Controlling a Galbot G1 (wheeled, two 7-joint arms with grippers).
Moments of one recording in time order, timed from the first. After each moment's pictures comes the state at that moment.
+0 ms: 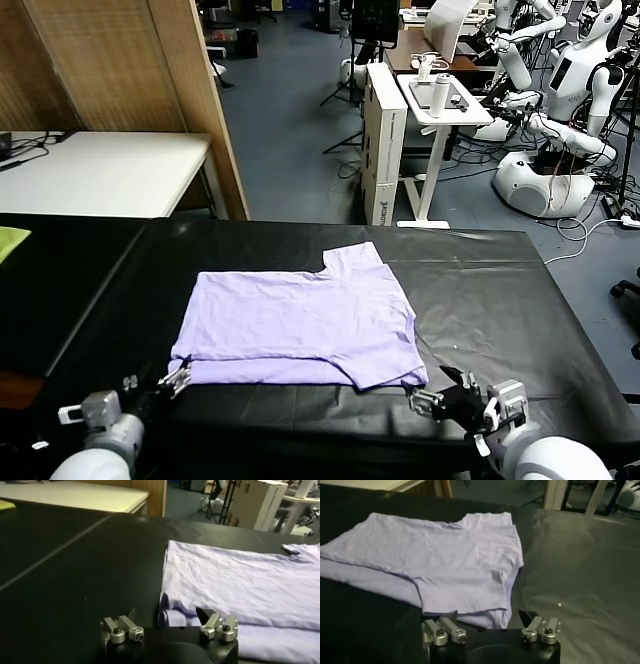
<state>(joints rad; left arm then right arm) 1.61 -1.04 -0.62 -2.08 -0.73 0.41 -0.34 -1.56 0.84 0.53 2.37 0.83 -0.74 0.27</state>
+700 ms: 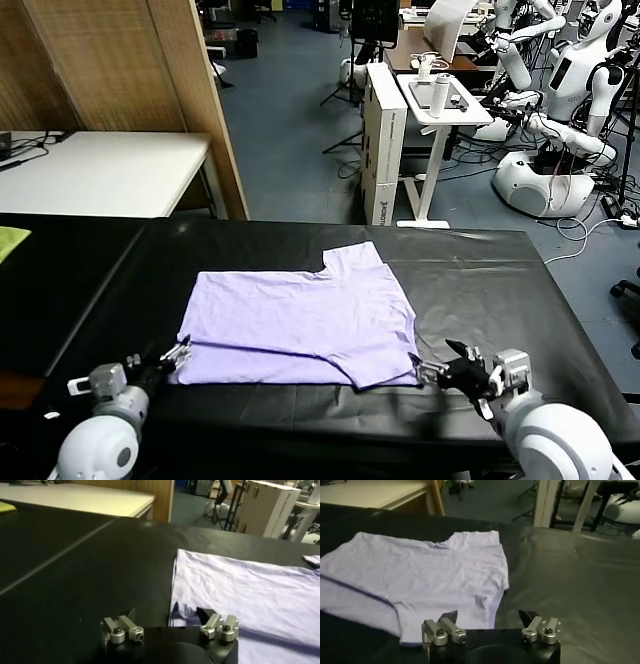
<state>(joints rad) 1.46 -1.03 -0.59 -2.00 -0.77 0.42 -0.36 -1.25 0.83 0.42 2.13 0.87 -0.72 0.23</state>
